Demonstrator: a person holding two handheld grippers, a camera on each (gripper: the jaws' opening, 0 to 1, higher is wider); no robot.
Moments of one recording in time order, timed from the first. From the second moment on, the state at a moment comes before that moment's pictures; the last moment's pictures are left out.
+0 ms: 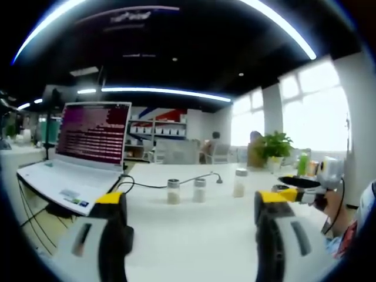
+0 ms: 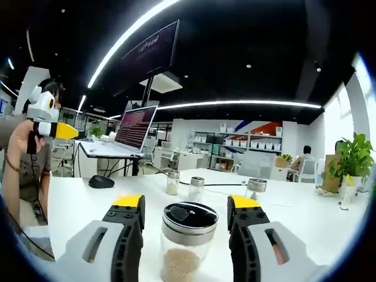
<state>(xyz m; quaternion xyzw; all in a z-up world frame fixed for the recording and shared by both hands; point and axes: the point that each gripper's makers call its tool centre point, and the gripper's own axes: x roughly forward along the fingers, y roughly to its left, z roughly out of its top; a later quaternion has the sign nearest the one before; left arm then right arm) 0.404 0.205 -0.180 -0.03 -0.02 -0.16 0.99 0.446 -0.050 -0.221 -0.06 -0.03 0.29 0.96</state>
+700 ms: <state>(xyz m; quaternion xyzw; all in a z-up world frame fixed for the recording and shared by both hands) 0.406 0.209 -0.177 -0.04 -0.02 -0.15 0.99 0.453 -0.047 -0.209 -0.05 0.00 0.46 0.88</state>
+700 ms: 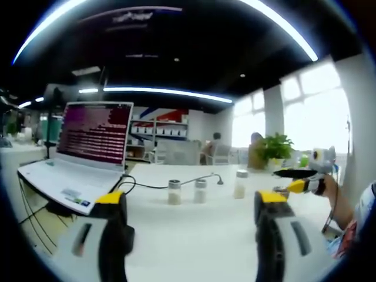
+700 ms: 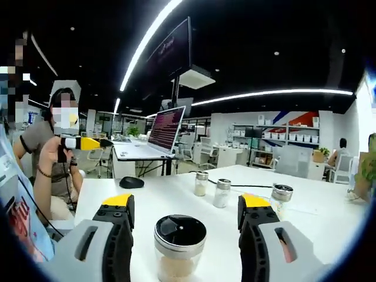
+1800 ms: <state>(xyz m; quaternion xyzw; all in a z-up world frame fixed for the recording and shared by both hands) 0.401 0.204 -0.179 -0.02 -0.02 -0.17 0.98 0.453 -0.037 -0.246 -0.04 0.03 0.61 0.79</state>
